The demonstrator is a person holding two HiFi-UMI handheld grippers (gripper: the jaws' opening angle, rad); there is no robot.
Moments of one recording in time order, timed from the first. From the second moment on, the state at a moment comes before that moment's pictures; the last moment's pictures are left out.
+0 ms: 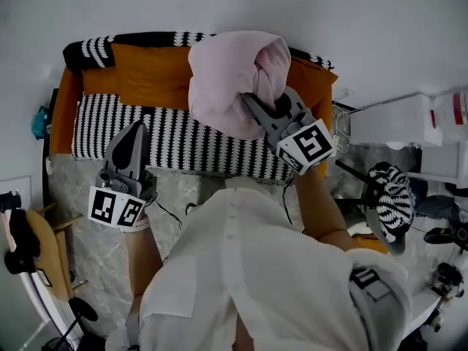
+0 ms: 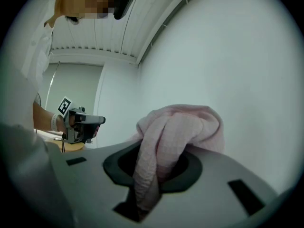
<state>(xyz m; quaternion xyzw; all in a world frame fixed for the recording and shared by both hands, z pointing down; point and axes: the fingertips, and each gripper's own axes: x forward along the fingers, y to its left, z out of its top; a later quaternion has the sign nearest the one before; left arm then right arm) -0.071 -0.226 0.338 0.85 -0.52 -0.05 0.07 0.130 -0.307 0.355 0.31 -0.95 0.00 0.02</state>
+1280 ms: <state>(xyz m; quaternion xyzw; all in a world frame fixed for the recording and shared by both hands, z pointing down) 0.082 -0.428 0.431 0.87 -0.46 0.01 0.16 0.369 -0.566 0.664 0.44 -0.83 0.19 0.28</state>
